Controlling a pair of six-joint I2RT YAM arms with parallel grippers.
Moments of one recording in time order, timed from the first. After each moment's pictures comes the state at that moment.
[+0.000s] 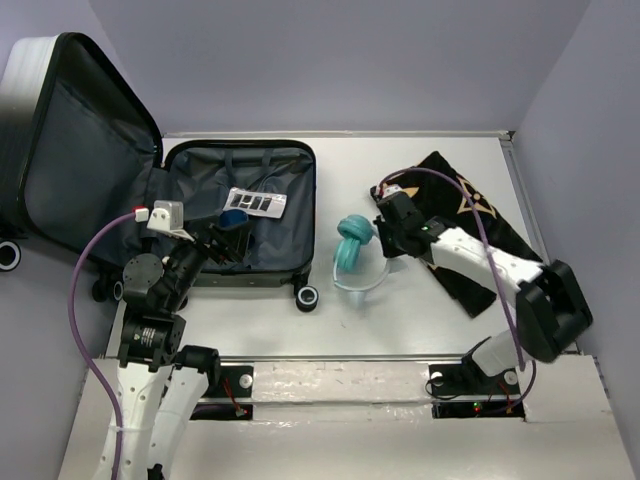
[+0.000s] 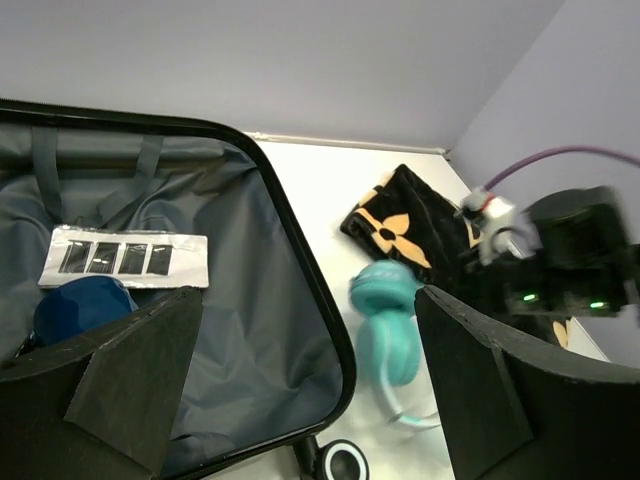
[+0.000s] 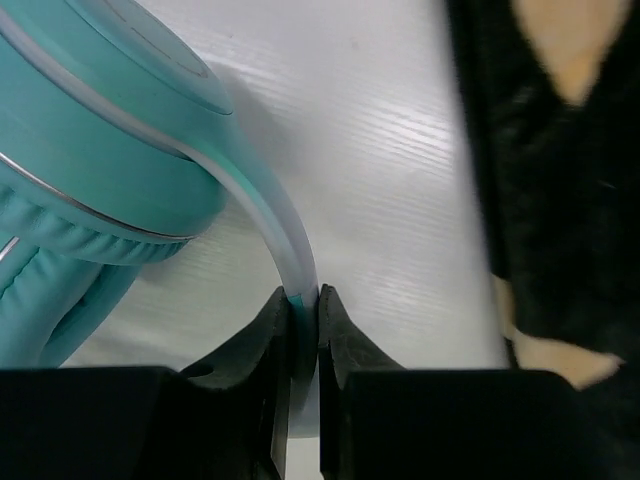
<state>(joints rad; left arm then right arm) -0.16 0.45 0.71 -0.20 0.26 -0.41 0.61 1.57 1.01 -0.40 0.20 0.27</state>
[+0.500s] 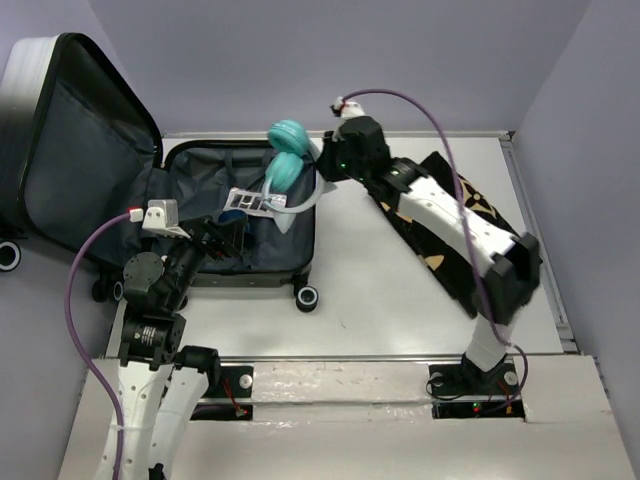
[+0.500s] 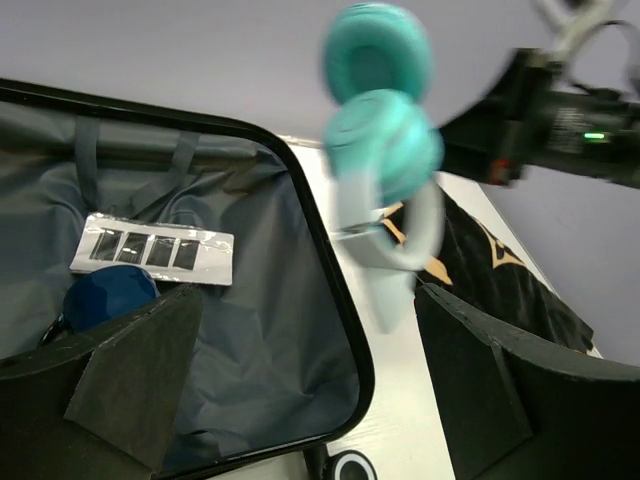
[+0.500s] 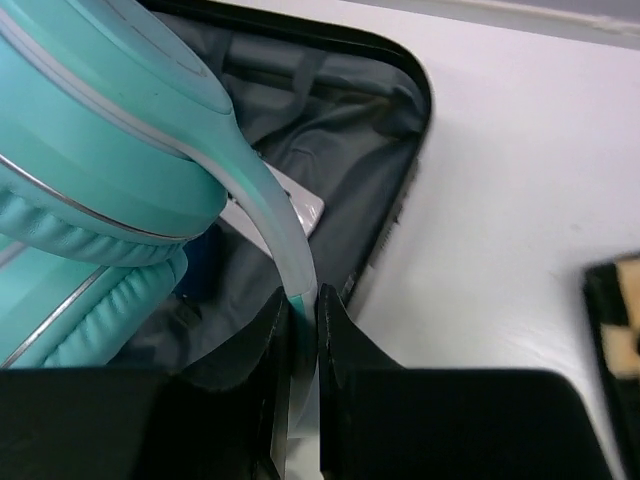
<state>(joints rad) -0.15 0.46 0.71 -0.20 0.19 -0.42 0.68 1.67 1.66 -0.36 0.10 0.35</state>
